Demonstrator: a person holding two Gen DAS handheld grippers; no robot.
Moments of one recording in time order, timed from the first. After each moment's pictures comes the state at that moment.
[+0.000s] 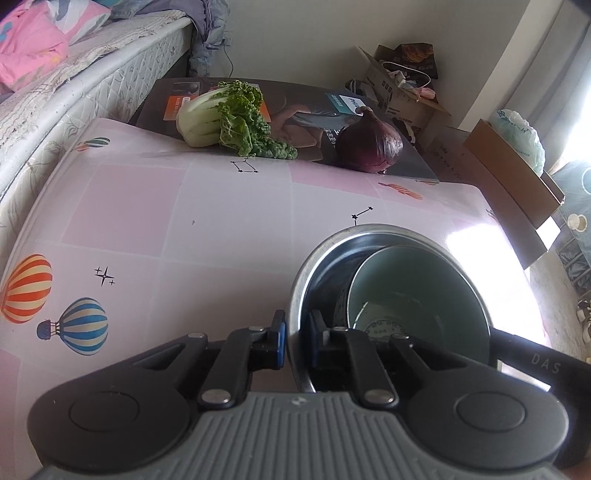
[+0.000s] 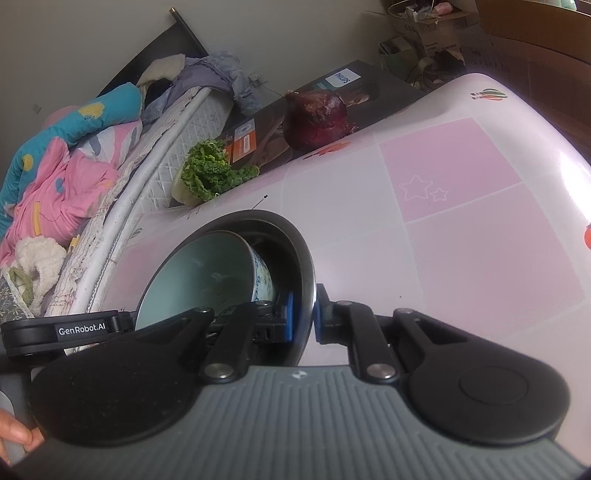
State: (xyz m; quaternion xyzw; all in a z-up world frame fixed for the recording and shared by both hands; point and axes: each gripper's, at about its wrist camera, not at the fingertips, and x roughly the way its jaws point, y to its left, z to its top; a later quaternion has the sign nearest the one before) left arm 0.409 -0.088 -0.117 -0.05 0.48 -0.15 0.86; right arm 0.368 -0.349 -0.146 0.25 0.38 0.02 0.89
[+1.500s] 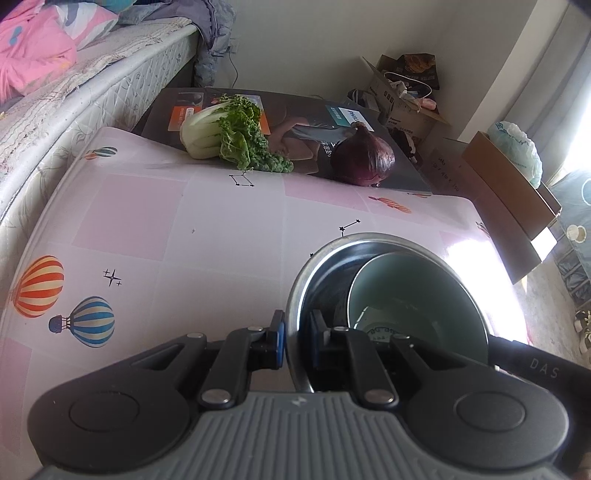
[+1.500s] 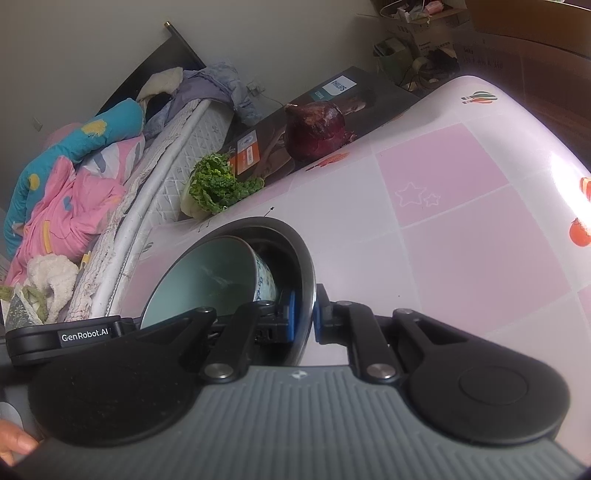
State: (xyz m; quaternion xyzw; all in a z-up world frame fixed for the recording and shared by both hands) left arm 0.397 -0.091 -0.094 -0.06 0.47 -0.15 0.87; right arm 0.354 -0.356 -0.127 0.28 0.37 0.02 0.89
